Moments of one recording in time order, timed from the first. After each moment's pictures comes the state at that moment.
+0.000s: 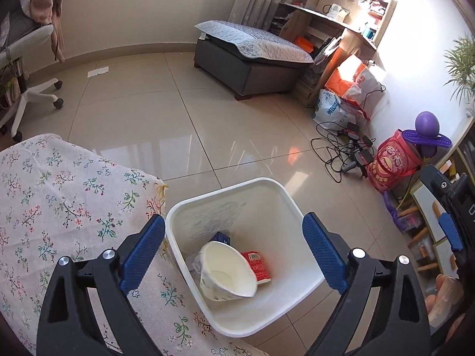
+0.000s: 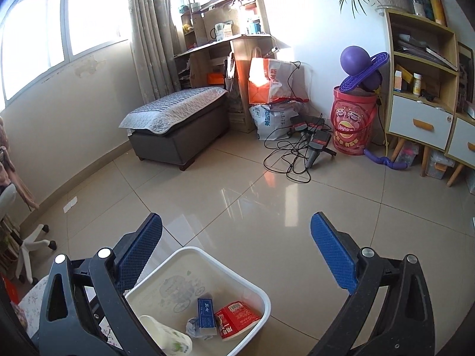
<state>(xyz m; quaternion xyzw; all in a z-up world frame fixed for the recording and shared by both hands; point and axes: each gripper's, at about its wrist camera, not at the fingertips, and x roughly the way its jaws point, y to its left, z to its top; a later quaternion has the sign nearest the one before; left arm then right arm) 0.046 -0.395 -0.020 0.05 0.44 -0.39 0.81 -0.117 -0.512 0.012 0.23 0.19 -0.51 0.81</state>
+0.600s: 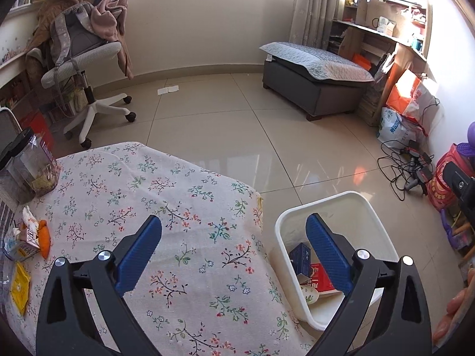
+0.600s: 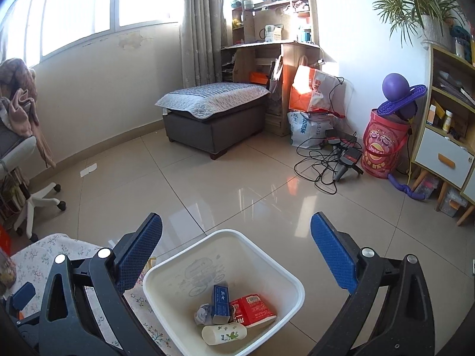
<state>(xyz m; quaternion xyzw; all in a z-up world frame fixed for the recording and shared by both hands) 0.068 -0.303 -0.010 0.08 0.38 -0.24 0.89 -0.058 -0.446 0.013 0.15 0.23 -0.44 0.86</state>
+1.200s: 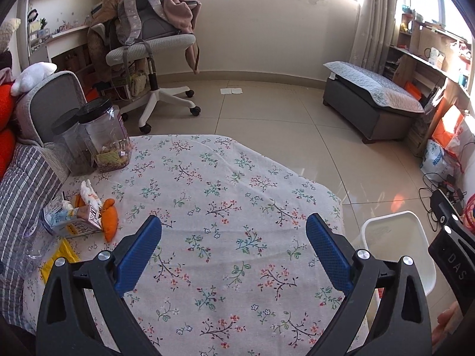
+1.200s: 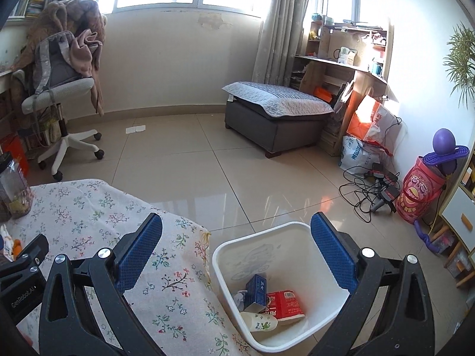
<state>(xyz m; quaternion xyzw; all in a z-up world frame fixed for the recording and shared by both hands) 0.097 -0.168 -0.003 0.04 0.38 -0.12 0.92 0.014 -0.331 0.009 0.03 0.28 -0.33 0.90</state>
